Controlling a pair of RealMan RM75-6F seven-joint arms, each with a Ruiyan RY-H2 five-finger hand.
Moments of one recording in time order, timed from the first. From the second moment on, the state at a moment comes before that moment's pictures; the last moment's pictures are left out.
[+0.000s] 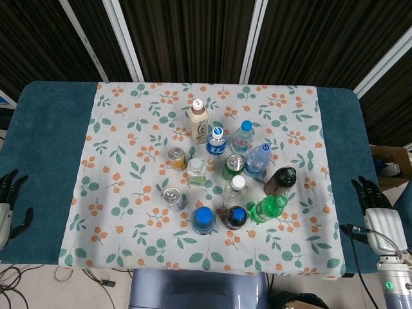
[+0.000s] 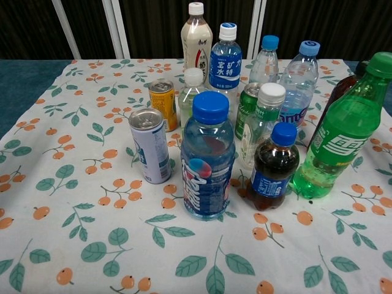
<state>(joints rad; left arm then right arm) -0.07 -1.13 -0.07 -1.62 1.46 1.51 0.04 0.09 -1.16 0.09 -1.60 -1.48 1.48 -0.02</state>
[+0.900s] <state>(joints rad) -0.08 -1.12 -0.07 -1.62 1.45 1.50 0.02 0.17 -1.16 0.09 -1.50 -1.45 1.28 0.26</state>
